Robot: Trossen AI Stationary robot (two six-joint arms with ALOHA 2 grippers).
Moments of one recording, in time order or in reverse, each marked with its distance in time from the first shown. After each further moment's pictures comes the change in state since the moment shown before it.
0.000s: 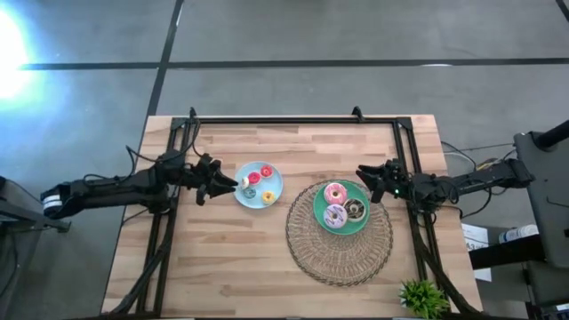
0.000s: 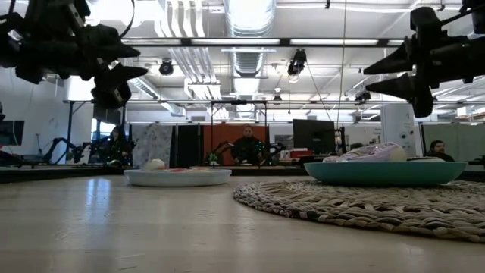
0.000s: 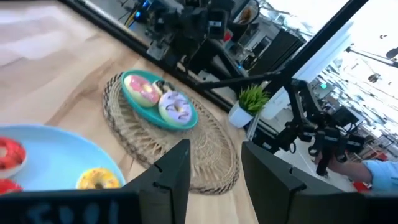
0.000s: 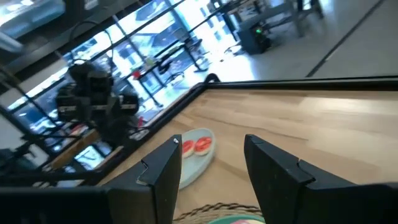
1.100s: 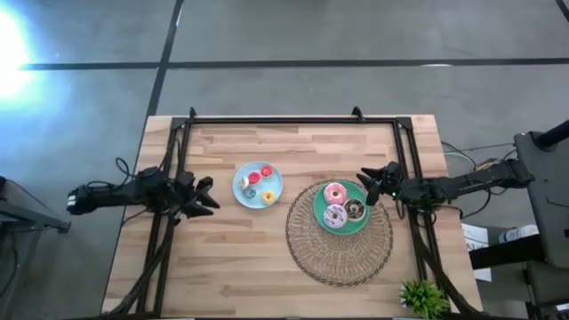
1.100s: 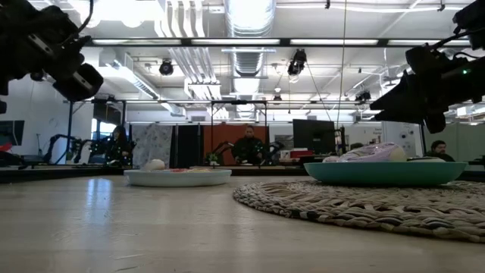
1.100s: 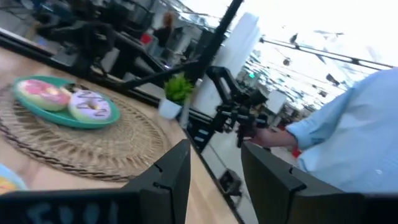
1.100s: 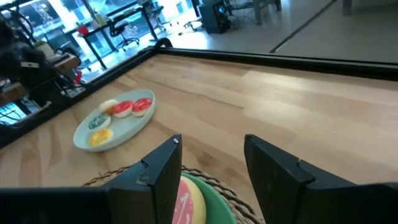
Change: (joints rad) left arm -0.273 -0.529 -0.168 -0.185 -0.017 -0.002; right arm 0.001 -0.002 -0.027 -0.240 0.079 -0.026
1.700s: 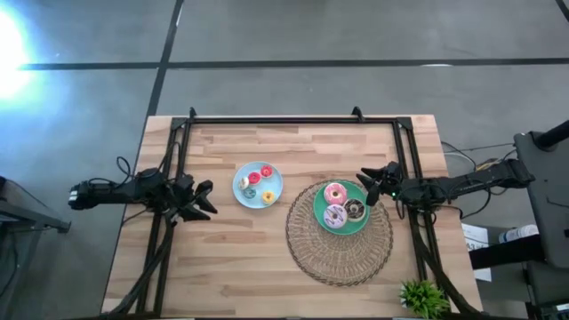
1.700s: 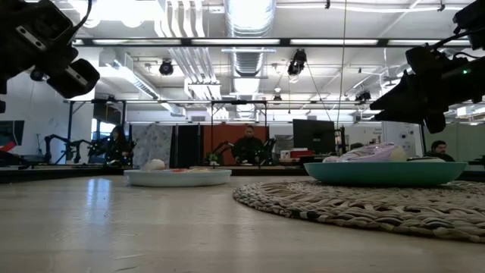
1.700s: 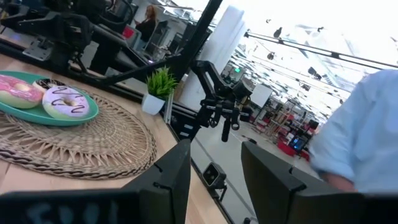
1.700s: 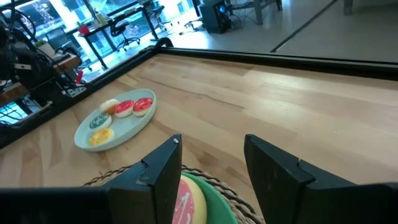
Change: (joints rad) left arm -0.072 -0.001 -0.002 0.005 0.001 0.000; right arm 0.000 0.000 0.000 0.001 -0.003 0.000
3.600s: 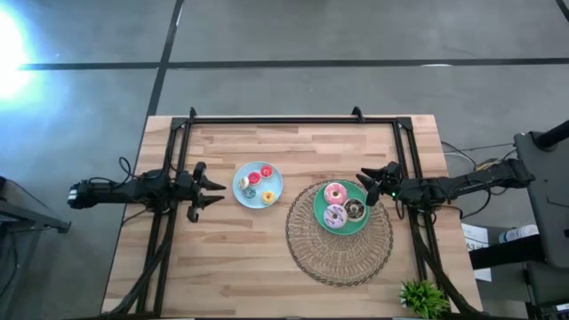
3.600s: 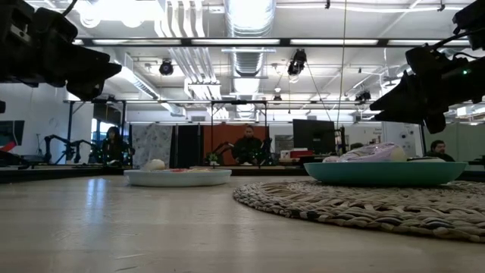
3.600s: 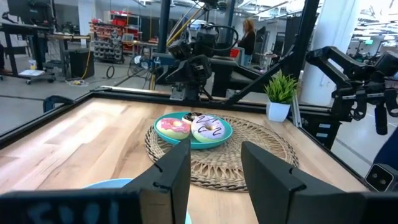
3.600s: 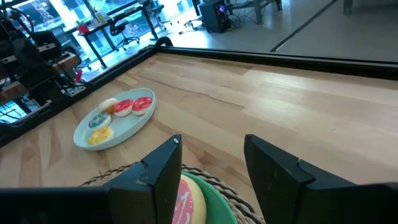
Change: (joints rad) left arm -0.009 0.053 0.003 -0.095 -0.455 0.470; right arm 0.000 0.005 0.000 0.000 0.000 0.000
